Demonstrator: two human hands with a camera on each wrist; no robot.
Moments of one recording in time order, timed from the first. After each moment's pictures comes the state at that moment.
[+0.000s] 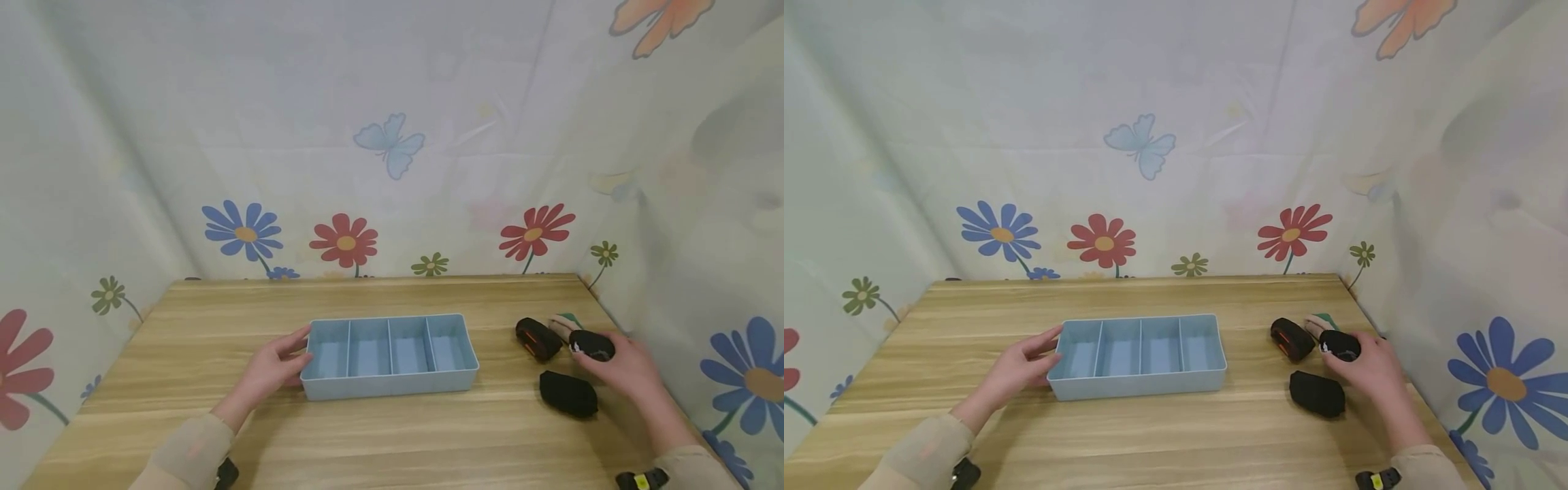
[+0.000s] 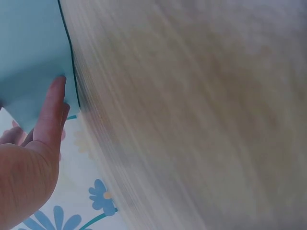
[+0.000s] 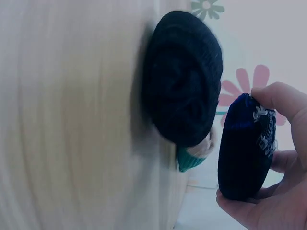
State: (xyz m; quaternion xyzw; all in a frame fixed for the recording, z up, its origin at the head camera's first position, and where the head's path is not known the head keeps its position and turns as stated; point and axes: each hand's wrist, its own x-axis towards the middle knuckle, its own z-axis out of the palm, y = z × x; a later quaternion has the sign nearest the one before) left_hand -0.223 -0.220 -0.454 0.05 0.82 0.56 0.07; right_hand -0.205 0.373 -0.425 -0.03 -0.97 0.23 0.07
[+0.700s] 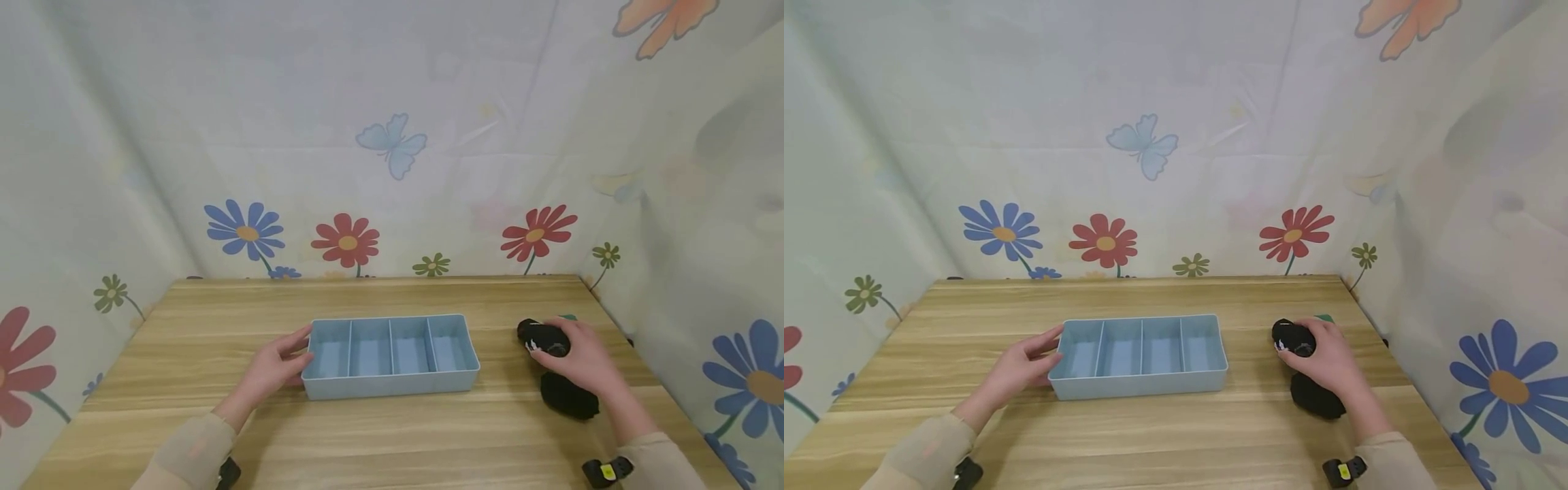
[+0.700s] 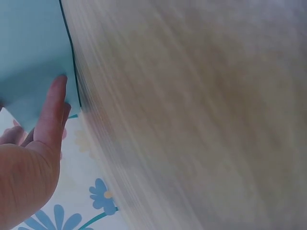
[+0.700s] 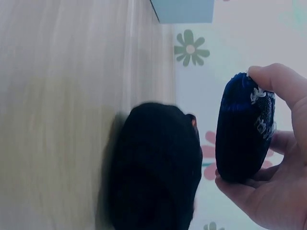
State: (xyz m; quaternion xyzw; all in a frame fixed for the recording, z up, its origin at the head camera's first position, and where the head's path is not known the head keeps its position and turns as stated) left_hand -0.223 -0.220 -0.456 0.05 0.82 0.56 0.06; right_hand -0.214 0.309 -0.417 0.06 -0.96 0.25 0.08
